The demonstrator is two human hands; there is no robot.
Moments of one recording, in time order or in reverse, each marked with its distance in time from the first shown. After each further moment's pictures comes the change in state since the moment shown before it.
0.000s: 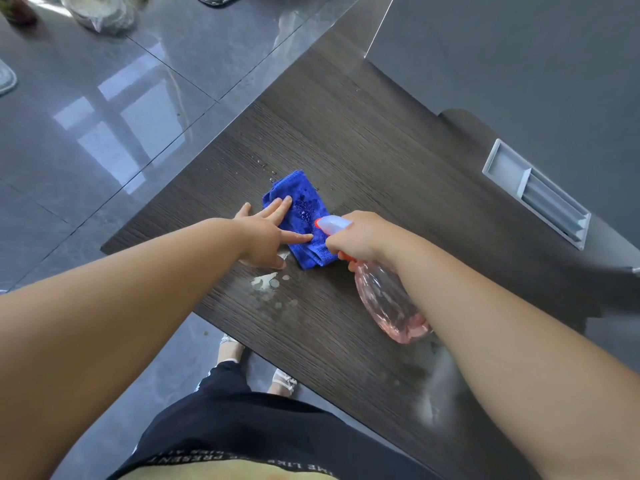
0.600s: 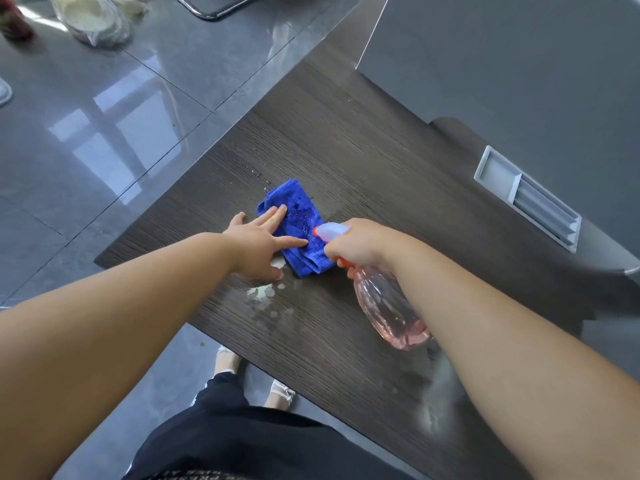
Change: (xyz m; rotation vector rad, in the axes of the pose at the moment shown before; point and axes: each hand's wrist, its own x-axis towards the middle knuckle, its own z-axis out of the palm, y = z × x) left_hand -0.003 0.000 0.003 -0.006 0.097 0.009; right_hand 0.001 0.002 -0.008 0.067 -0.077 0.065
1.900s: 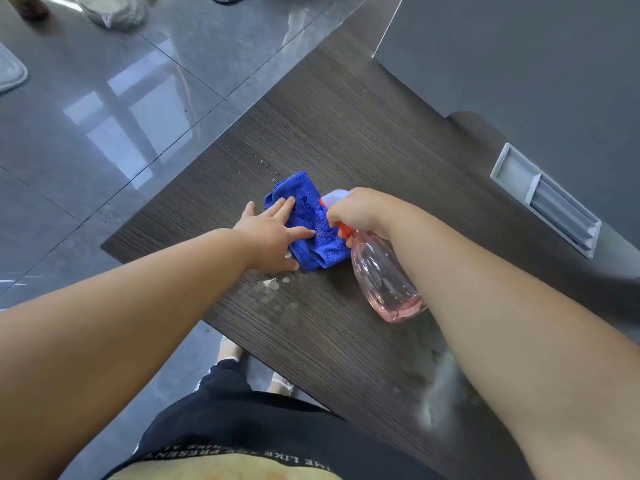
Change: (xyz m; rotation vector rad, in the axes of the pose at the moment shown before) left_hand 0.002 0.012 -0.002 -0.024 0.033 -0.057; right_hand 0.023 -0.025 -0.017 -0.056 -0.001 -0.056
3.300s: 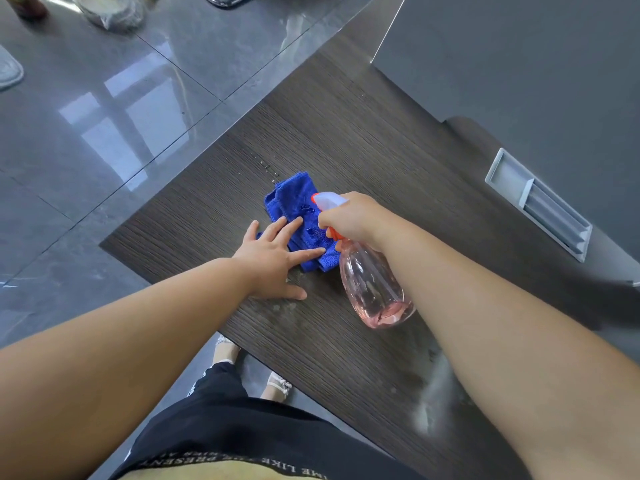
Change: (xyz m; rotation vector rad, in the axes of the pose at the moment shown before) left_hand -0.011 0.015 0.031 -0.020 0.096 0.050; right_hand -0.011 0.000 0.016 0.124 0.126 -0.051
